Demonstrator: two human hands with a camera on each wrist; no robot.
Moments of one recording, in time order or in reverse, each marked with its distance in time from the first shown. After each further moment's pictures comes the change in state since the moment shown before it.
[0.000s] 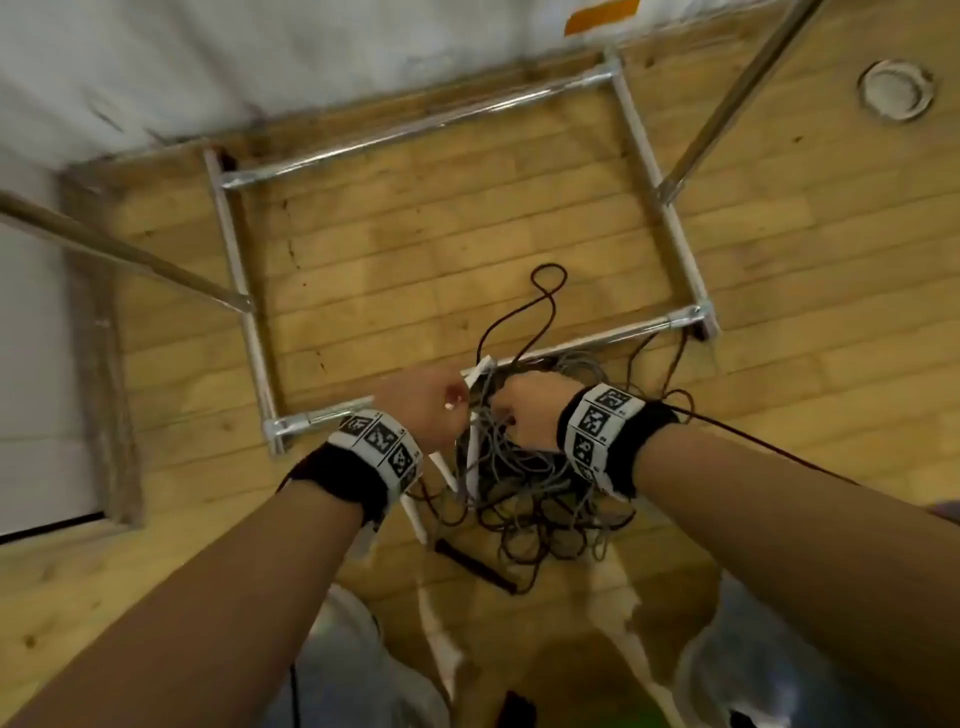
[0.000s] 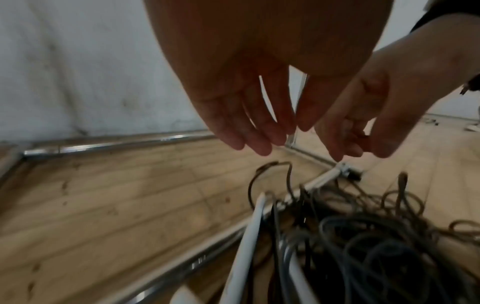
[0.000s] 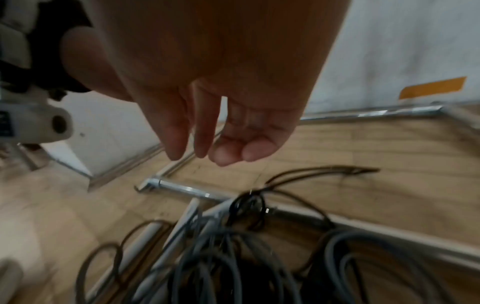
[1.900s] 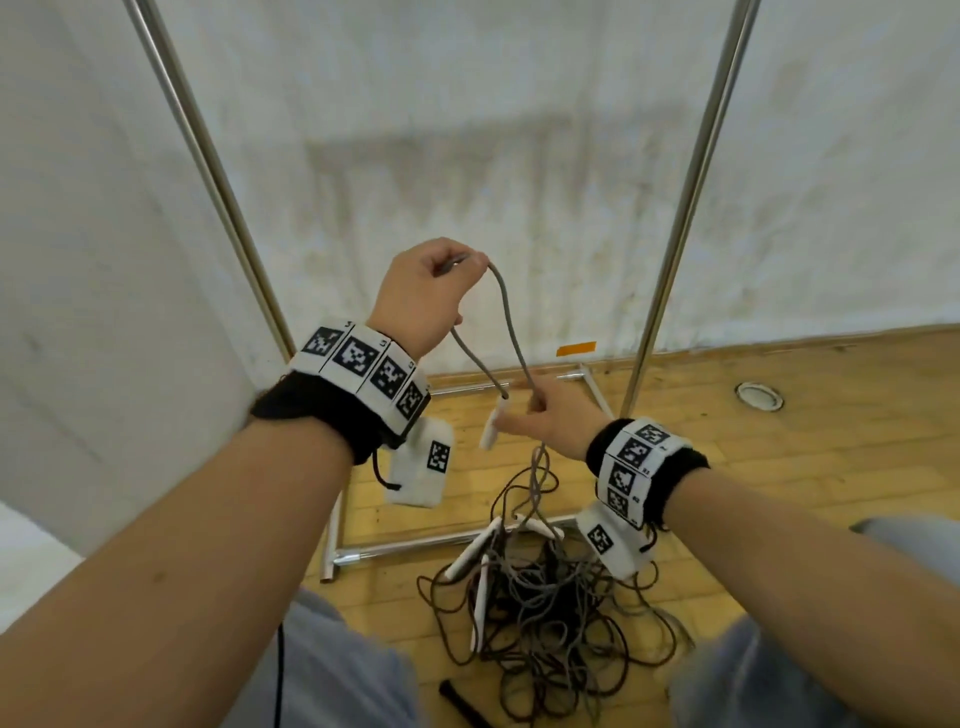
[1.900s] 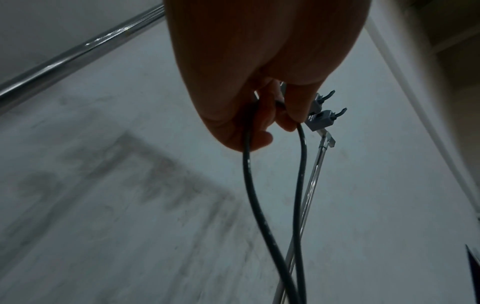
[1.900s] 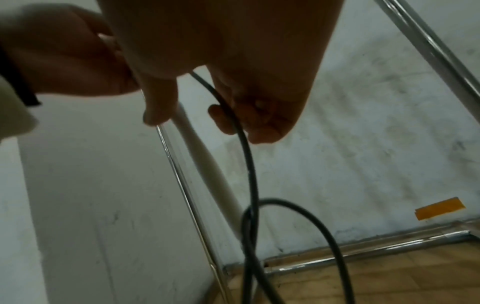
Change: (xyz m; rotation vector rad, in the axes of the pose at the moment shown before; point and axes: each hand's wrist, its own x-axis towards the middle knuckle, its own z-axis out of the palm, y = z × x) left_hand -0.226 0.156 -0.218 -0.777 0.944 0.426; right_hand -0.199 -0.080 -0.057 0.434 0.887 -0.201
